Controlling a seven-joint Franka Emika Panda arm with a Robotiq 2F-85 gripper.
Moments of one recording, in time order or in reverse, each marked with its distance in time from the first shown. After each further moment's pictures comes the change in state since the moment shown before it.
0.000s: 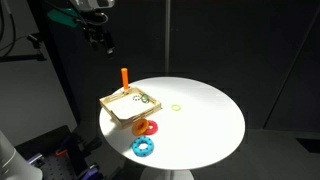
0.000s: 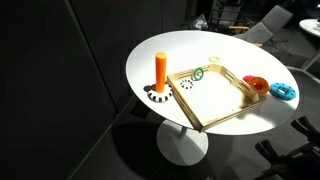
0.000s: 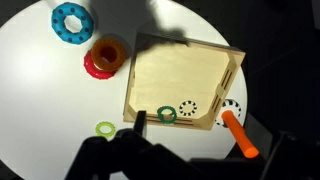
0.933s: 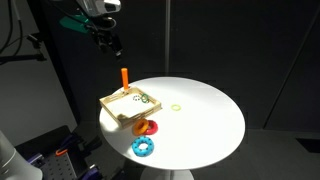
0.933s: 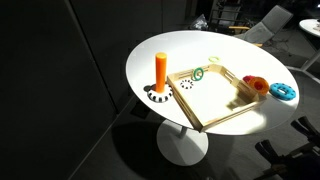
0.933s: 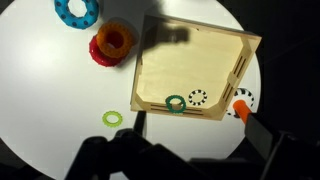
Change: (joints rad) arm -0.019 0.078 0.017 0.004 -0.013 0.122 0.003
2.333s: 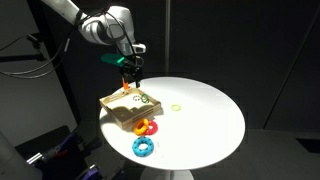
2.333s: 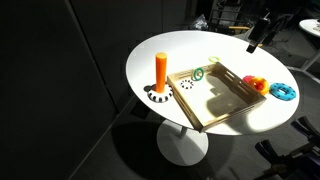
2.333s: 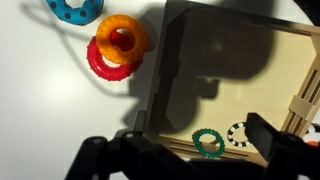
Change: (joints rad) arm -0.010 0.585 0.051 0.199 -0.154 0.185 0.120
